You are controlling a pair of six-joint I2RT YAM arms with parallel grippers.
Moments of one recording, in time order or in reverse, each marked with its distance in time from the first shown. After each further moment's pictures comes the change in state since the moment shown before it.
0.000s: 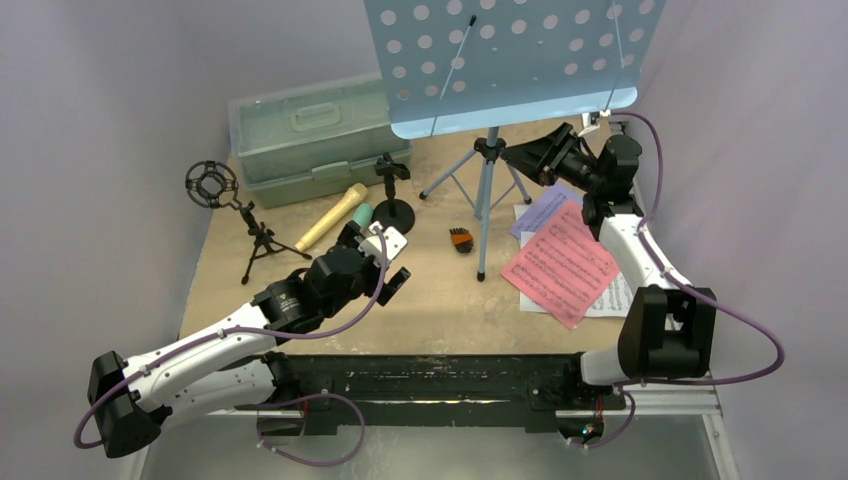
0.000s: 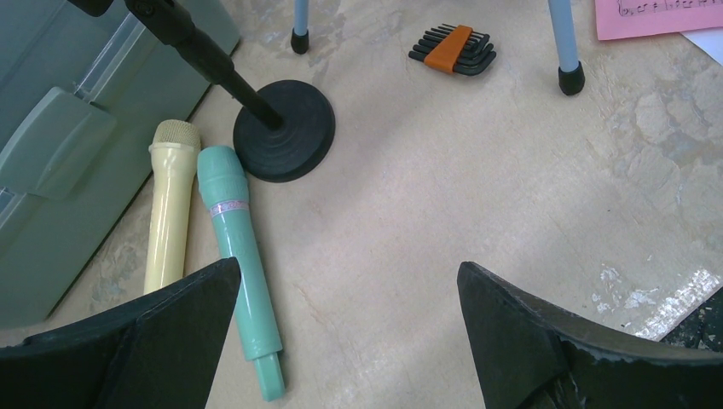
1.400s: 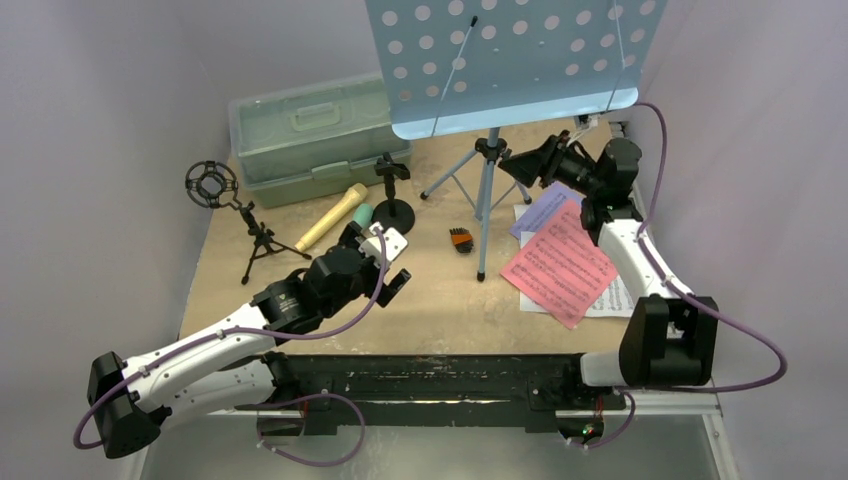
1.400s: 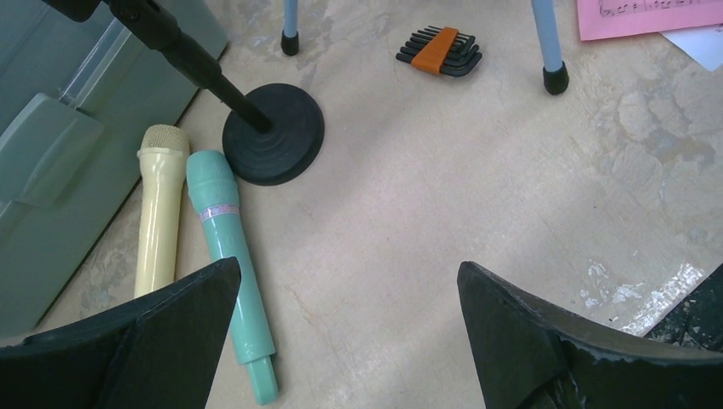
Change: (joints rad) left arm 0.000 -0.001 0.000 -0.001 0.017 -0.001; right arm 0.018 -0.023 -0.002 0.024 -0.031 -0.521
